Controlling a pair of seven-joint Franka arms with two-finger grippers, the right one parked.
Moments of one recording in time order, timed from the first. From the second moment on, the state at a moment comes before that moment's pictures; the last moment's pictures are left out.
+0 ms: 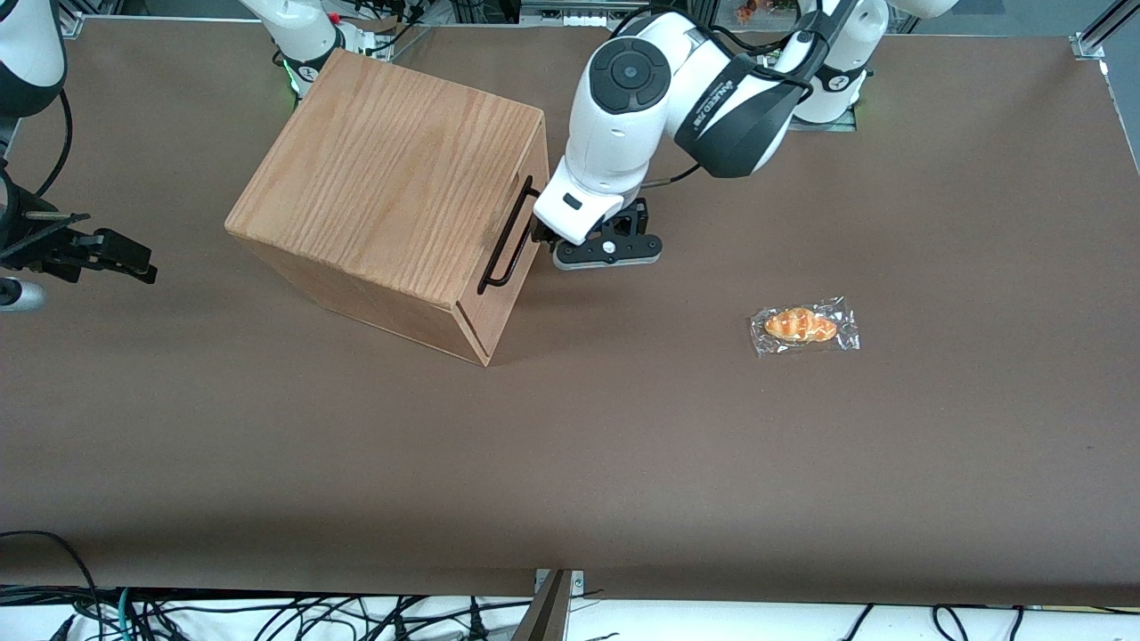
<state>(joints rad) -0.75 0.49 0.02 -1.32 -0.13 1.87 -0.85</state>
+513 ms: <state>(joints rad) -0.79 0.53 0.02 -1.31 -0.13 1.90 -0.85</state>
